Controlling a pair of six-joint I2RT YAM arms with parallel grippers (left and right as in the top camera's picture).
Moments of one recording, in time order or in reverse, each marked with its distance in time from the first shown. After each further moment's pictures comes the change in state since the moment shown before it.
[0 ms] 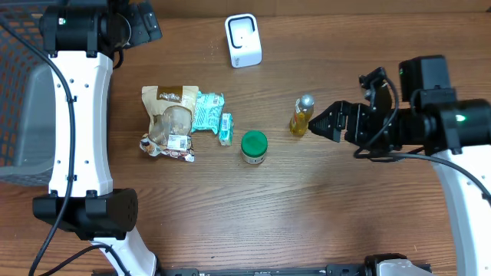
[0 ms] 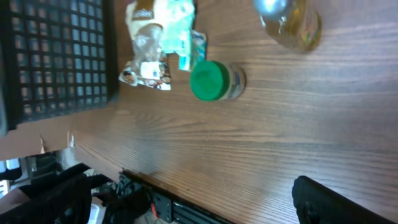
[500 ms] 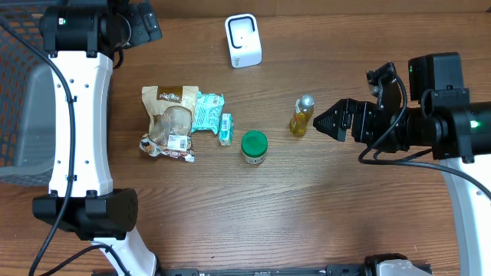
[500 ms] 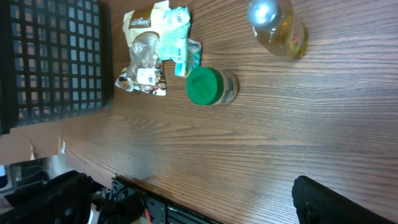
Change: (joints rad) left arm 0.000 0.000 0.000 0.000 0.000 0.000; right arm 0.000 -0.016 0.043 -0.026 0.046 0.000
